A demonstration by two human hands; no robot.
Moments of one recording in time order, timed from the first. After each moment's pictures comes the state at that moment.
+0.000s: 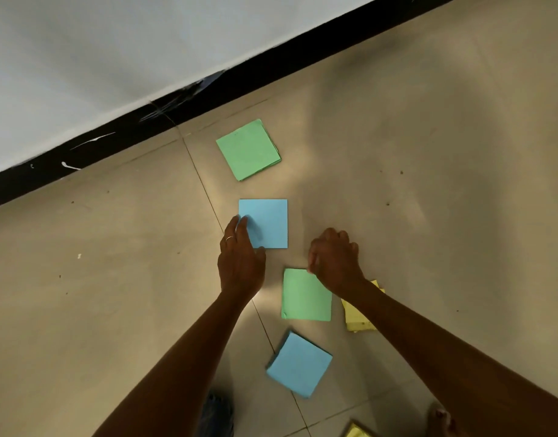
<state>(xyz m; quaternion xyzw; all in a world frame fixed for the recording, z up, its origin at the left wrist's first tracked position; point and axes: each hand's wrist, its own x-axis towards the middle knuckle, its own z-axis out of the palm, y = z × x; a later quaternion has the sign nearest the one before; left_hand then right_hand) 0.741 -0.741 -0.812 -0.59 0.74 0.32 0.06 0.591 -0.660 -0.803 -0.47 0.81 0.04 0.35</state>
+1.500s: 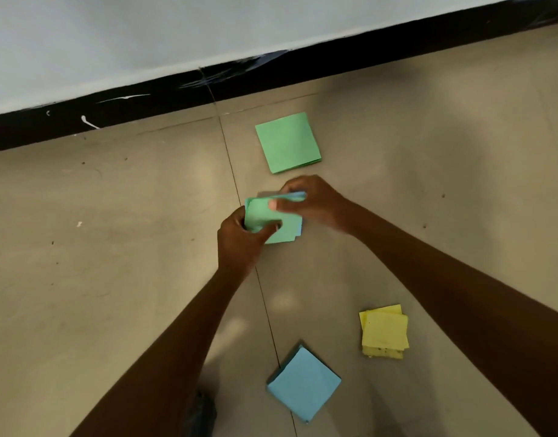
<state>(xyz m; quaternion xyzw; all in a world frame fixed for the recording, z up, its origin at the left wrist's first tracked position) 0.761 -0.780 -0.818 -0.65 0.53 0.51 -0.19 0.602 -0.795 -0.795 -0.45 0.66 -0.21 0.56</state>
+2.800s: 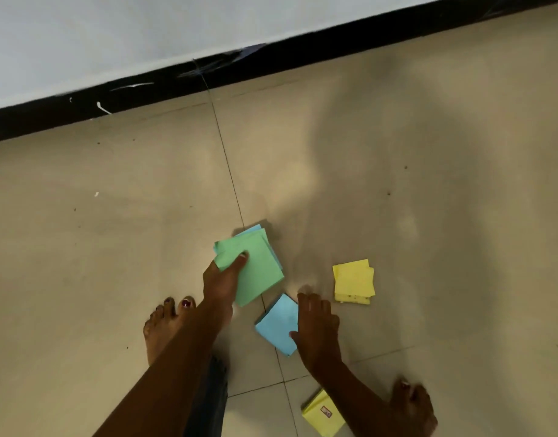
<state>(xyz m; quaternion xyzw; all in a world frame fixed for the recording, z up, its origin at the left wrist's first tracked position) 0.804 -0.663 -0.764 -0.76 0.18 0.60 -0.15 0.699 -0.516 -0.795 -0.47 0.80 0.10 0.37</state>
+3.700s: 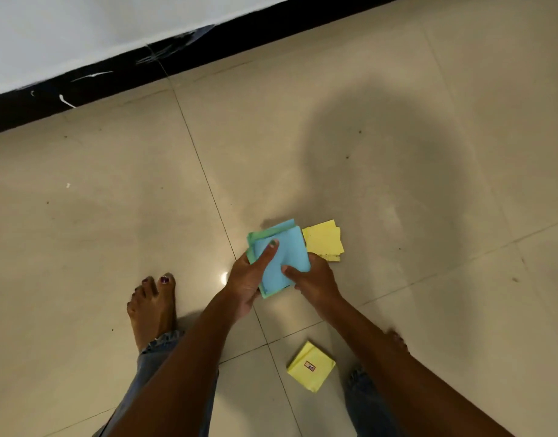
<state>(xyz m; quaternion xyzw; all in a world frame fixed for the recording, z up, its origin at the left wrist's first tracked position) 0.759 -0.585 -0.730 -0.61 0.22 0.76 -0.06 0.653 -0.515 -0.737 -0.10 0.77 -0.31 0.55</state>
